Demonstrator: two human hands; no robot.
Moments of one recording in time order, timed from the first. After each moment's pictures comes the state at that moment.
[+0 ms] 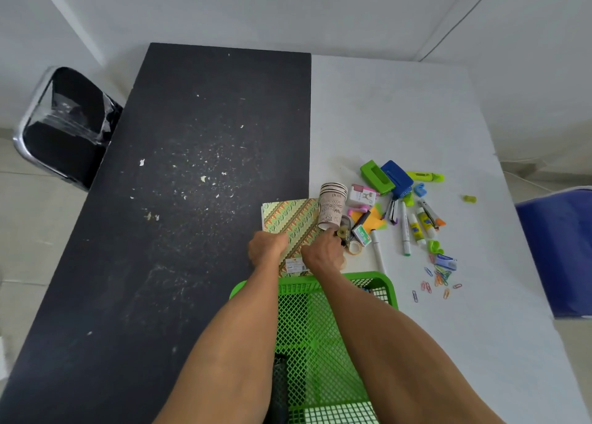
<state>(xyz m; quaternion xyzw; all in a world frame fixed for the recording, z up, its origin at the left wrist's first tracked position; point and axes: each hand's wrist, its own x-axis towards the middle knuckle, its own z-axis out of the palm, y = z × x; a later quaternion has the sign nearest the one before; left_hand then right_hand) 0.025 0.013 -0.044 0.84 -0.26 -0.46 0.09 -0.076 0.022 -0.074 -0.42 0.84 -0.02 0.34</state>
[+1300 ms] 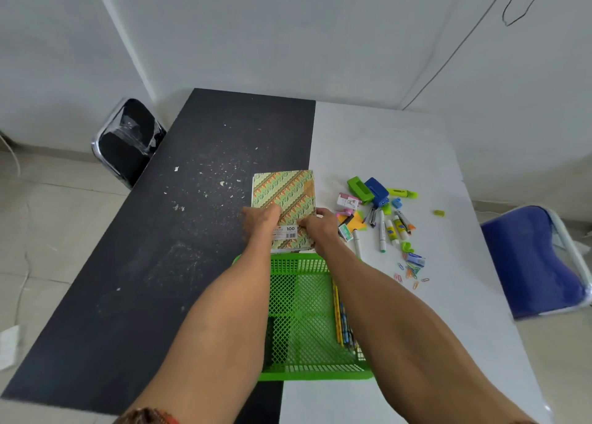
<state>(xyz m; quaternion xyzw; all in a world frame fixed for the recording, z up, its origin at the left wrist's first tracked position) 0.012 0.086 0.066 0.81 -0.20 -0.44 0.32 -0.099 0.075 0.024 -0.31 0.67 -0.37 0.57</state>
